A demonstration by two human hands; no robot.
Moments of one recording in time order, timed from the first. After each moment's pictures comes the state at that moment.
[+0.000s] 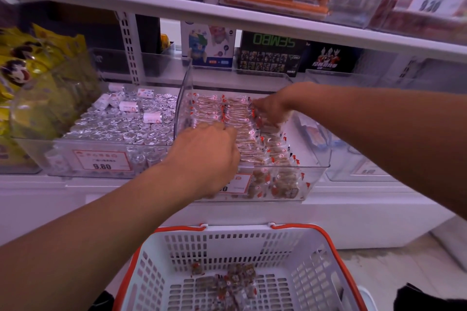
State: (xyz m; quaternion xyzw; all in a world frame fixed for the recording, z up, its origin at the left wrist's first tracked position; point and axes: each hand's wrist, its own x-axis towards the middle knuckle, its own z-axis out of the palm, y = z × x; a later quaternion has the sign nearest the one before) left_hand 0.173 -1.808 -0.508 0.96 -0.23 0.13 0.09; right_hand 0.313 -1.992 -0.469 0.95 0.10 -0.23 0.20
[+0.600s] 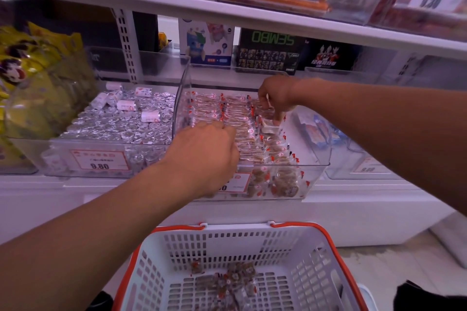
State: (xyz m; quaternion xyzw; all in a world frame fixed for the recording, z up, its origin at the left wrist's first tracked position) left_hand 0.173 -1.806 -0.509 0.96 -0.23 0.13 0.10; right_hand 0.309 -2.002 -0.455 0.98 0.09 -0.08 0.15
